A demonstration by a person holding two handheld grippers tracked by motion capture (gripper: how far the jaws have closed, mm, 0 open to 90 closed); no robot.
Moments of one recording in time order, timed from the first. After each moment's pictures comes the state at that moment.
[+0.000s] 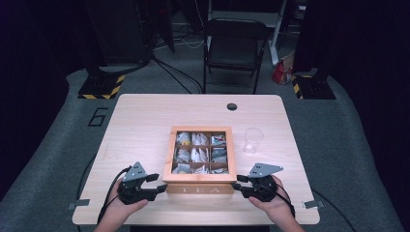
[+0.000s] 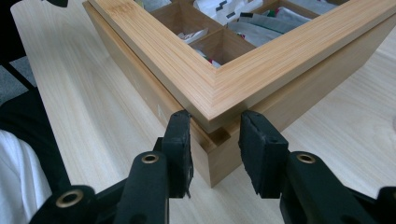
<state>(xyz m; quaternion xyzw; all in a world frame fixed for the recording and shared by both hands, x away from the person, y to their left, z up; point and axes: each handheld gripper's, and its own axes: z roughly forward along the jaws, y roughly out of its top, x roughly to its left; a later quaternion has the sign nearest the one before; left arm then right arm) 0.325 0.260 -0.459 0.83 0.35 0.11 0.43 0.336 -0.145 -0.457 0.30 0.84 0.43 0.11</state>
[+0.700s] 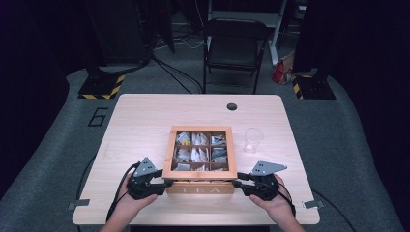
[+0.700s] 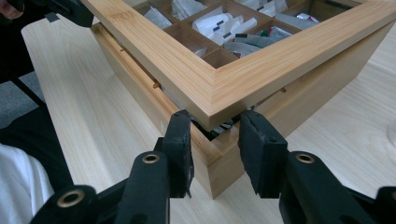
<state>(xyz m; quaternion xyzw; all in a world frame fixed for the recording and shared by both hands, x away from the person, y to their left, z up) 0.333 0.236 -0.448 0.83 0.36 0.14 0.41 0.336 -0.148 -0.450 0.31 0.83 0.46 0.11</state>
